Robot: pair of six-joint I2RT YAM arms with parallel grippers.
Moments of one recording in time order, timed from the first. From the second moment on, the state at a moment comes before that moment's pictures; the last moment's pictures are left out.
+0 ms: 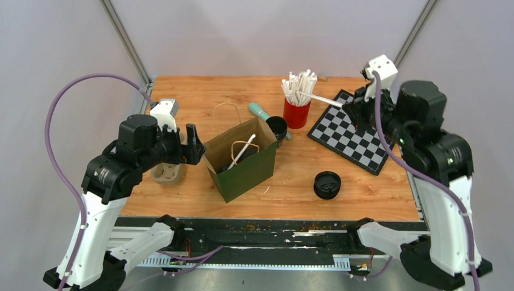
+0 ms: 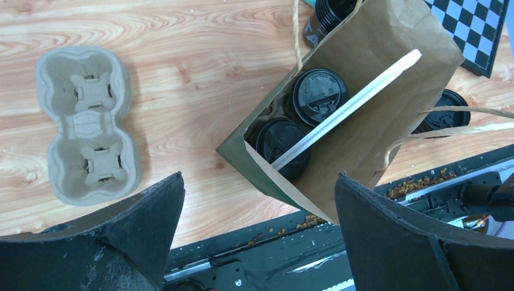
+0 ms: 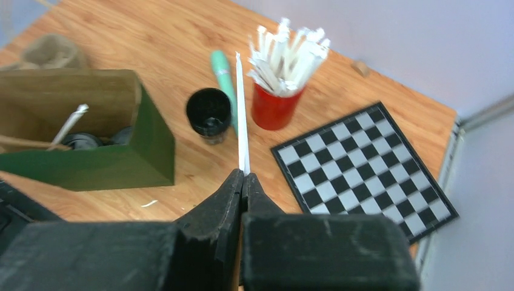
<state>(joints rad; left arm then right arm) -0.45 0.89 1.46 -1.16 -0.01 -0.30 0.39 1.15 1.90 -1.09 -0.03 -0.11</state>
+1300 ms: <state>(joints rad) -0.45 0.81 1.56 -1.19 -0.04 -0.31 0.40 1.33 1.74 -0.85 -0.91 -0.18</state>
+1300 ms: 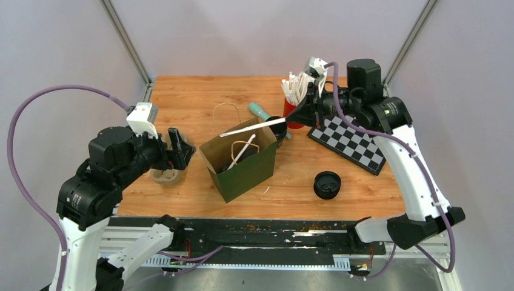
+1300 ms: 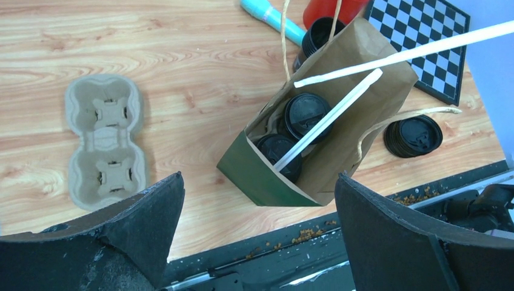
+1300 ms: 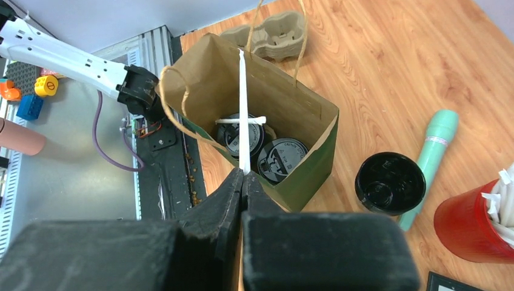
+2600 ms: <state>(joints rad) -0.45 0.83 1.61 -1.09 -0.04 -0.30 0.51 1.25 1.90 -0.97 -0.37 0.16</state>
